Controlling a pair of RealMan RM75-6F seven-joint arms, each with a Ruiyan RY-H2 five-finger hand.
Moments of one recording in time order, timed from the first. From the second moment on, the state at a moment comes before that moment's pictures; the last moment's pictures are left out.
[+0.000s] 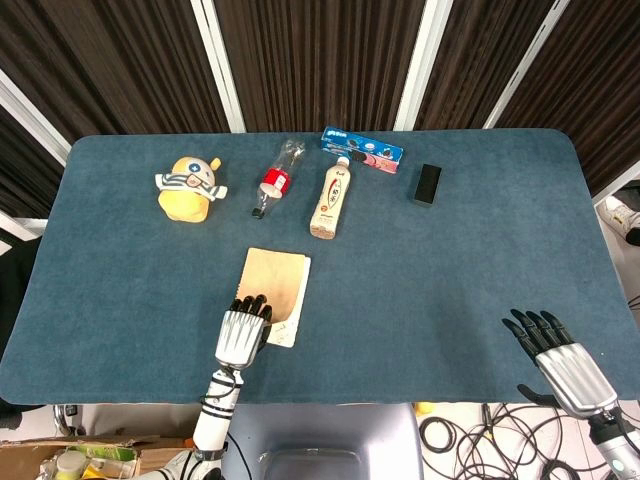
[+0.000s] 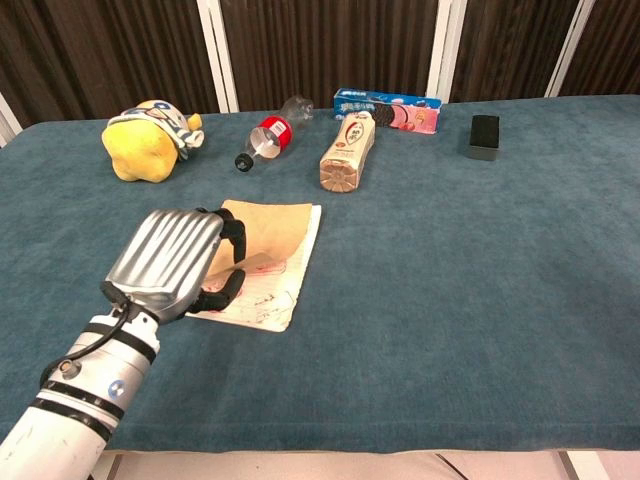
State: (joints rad) left arm -0.49 -2.20 -0.16 -0.85 1.50 1.42 0.42; right arm 0.15 -0.98 -0.12 -1.59 -1.74 1.36 0.01
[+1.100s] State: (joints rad) left arm -0.45 -2.00 -0.51 -1.23 0.99 1.39 0.56; right arm 0.15 -0.99 -0.12 -1.60 -1.72 1.35 -0.02
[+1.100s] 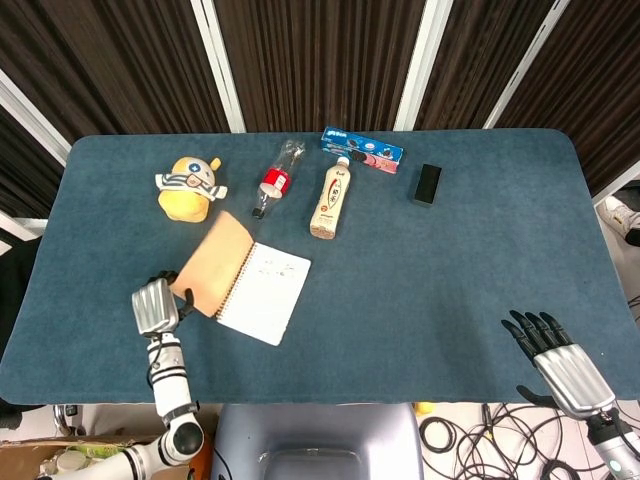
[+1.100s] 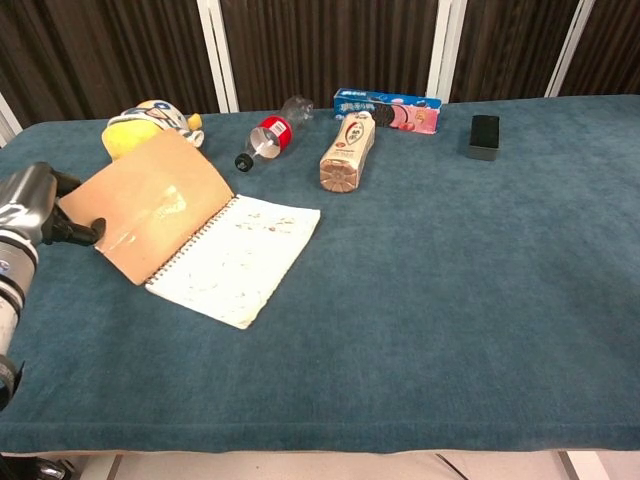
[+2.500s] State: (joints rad) left arm -0.36 -1.49 -0.08 -1.29 1.41 1.46 0.25; right arm 0.13 -1.02 -0.08 -1.61 -1.66 1.37 -0.08
